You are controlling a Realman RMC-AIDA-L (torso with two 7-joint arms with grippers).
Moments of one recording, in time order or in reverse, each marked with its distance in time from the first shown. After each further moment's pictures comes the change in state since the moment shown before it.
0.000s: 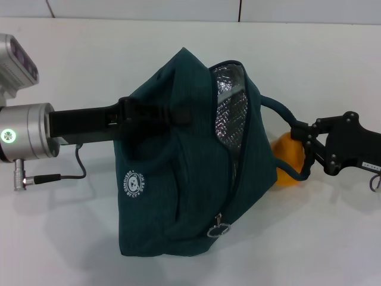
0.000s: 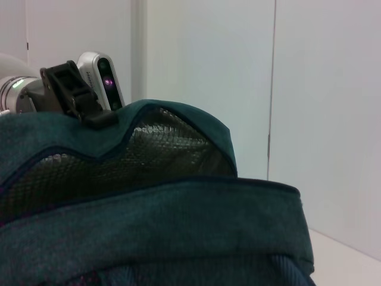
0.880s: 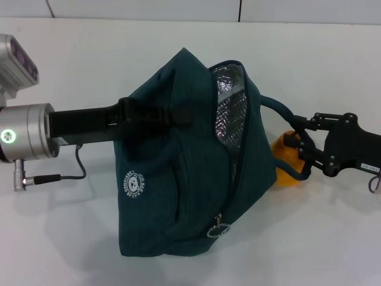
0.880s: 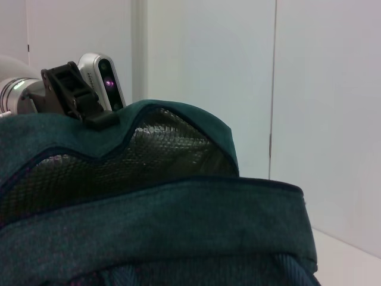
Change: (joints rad) left arm 0.000 0.000 0.000 0.000 0.001 0.002 0.000; right arm 0.000 0.002 -0.002 0.005 0.000 0.002 0.002
